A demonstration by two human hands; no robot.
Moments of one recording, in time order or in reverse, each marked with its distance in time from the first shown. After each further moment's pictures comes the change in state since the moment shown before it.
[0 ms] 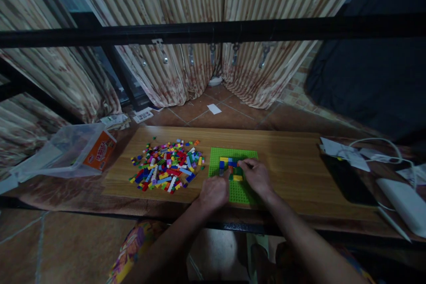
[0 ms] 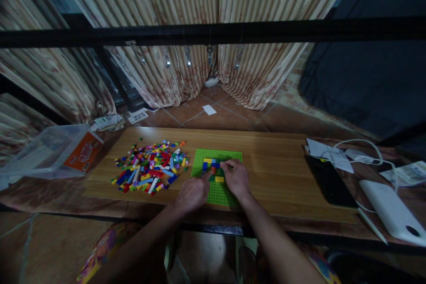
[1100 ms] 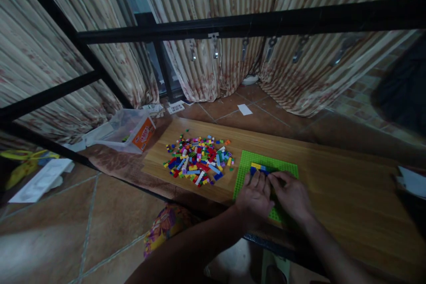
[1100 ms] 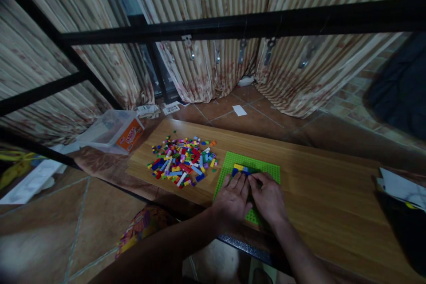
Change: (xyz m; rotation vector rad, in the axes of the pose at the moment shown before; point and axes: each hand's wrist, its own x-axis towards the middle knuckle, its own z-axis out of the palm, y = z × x) left_hand 0.006 0.017 0.045 0.071 0.289 0.121; right_hand -0.011 -0.012 -0.002 -0.227 -0.156 -0.156
